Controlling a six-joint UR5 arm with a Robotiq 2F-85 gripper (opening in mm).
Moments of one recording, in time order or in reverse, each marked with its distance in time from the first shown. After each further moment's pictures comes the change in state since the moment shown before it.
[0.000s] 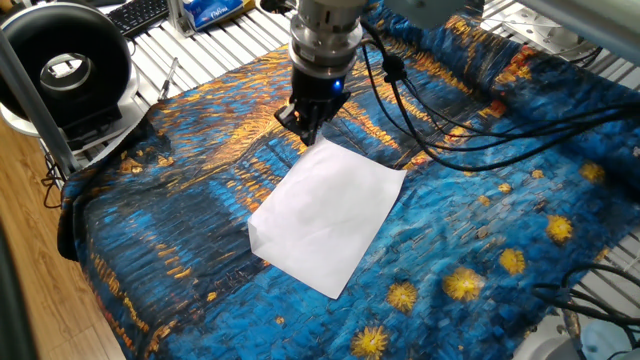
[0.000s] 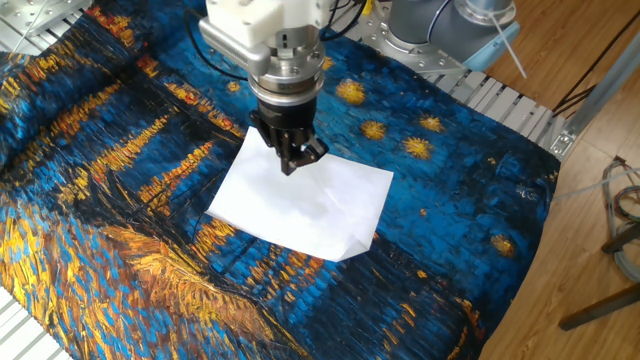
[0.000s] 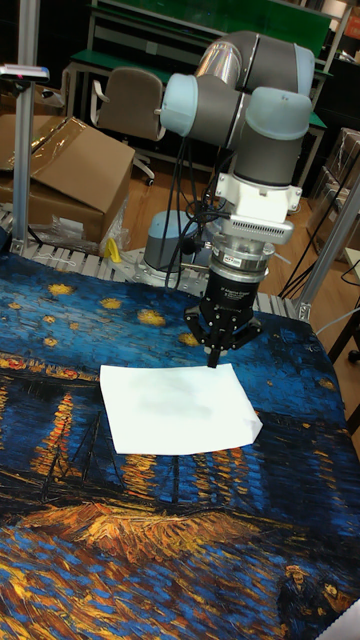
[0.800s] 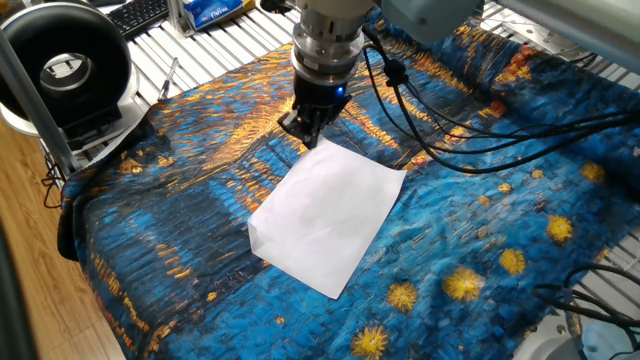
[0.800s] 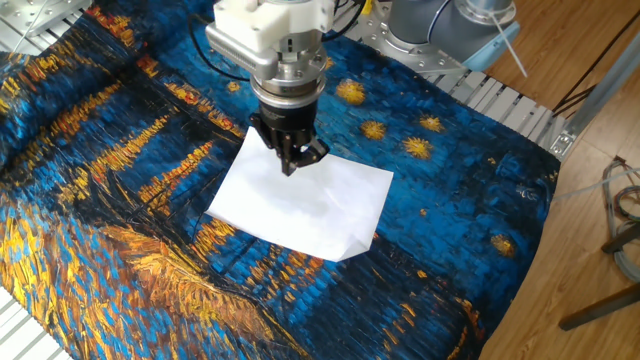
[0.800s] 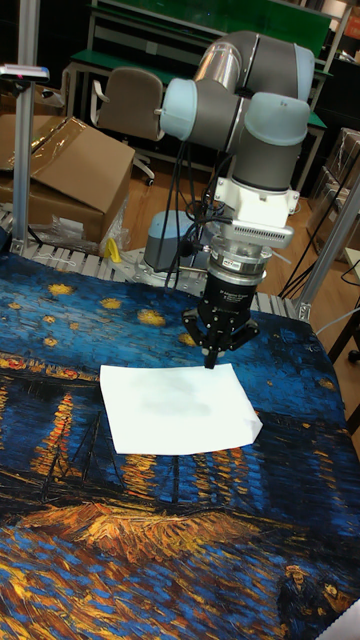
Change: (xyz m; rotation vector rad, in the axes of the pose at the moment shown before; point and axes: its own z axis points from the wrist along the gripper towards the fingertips) arm 0.016 -0.001 0.005 0.001 0.054 -0.088
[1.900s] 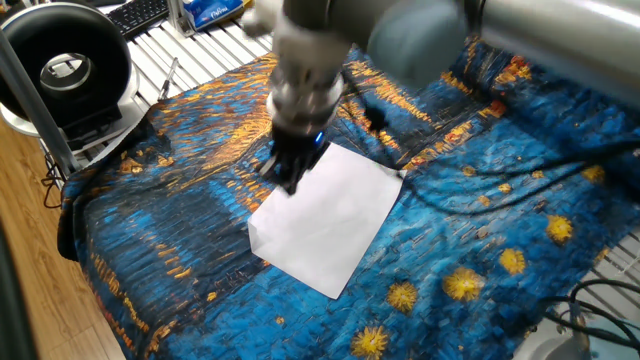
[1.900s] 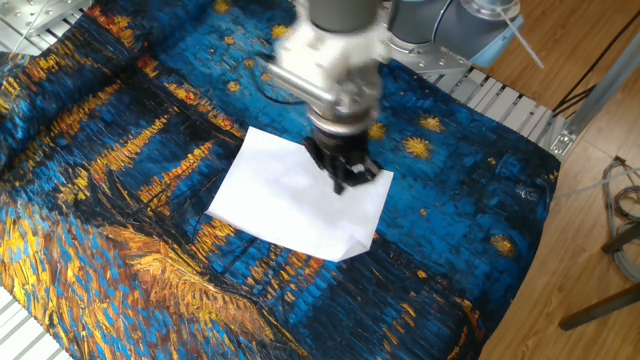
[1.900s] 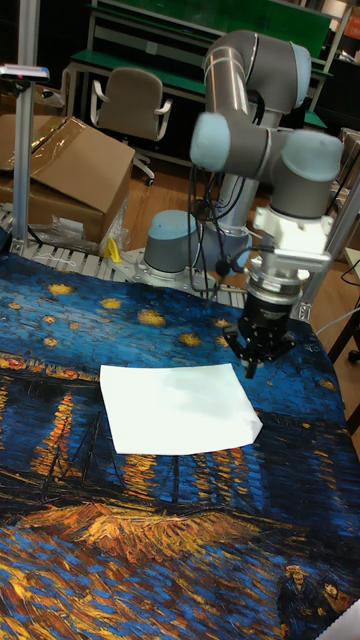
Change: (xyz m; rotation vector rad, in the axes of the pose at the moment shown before) arm 0.023 0.089 0.048 -0.027 -0.042 0.035
